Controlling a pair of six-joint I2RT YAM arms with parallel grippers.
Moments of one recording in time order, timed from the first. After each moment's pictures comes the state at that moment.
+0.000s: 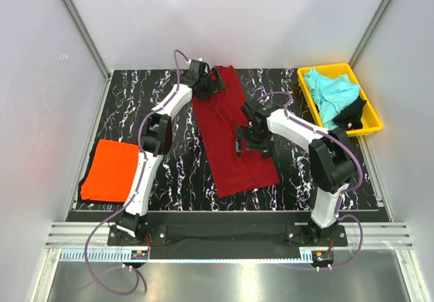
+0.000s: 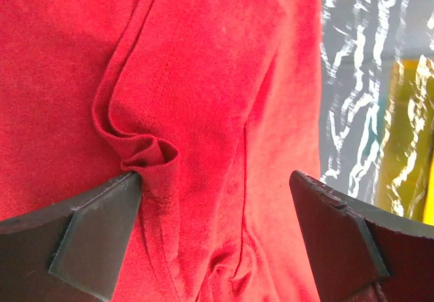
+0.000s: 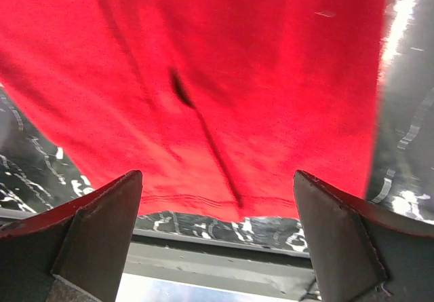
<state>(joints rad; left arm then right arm) -0.34 2.63 2.36 -0.46 0.16 -0.70 0.55 1.85 1.37 -0.91 -0.07 0.57</state>
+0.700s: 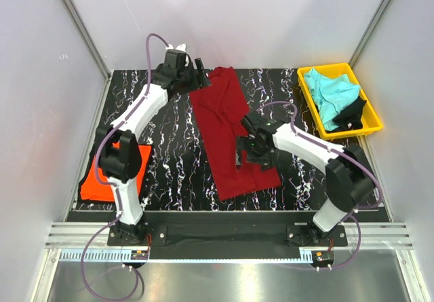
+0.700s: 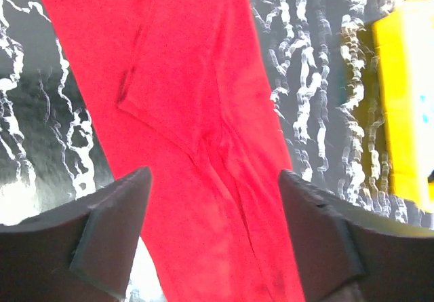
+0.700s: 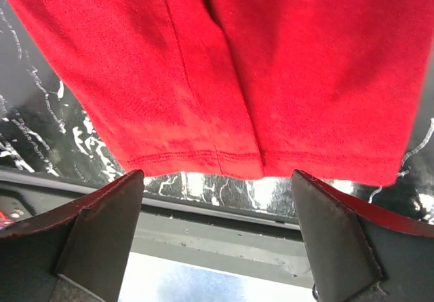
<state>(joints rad) -0.34 1.95 1.79 -0.46 0.10 -0.54 0.66 1.66 1.20 -0.87 -0.08 0.66</state>
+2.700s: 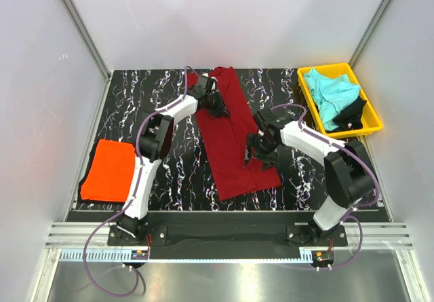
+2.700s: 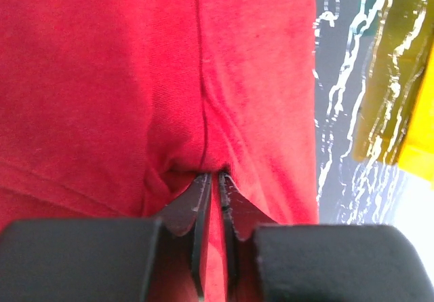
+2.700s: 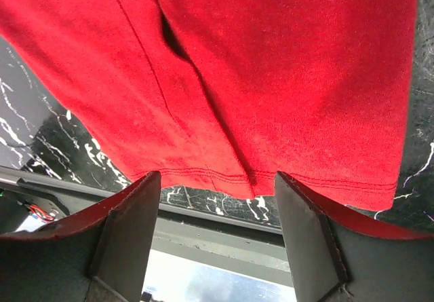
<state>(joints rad) -0.42 2.42 1.91 -0.34 0.36 -0.75 0.52 1.66 1.13 -0.79 -0.20 0.66</state>
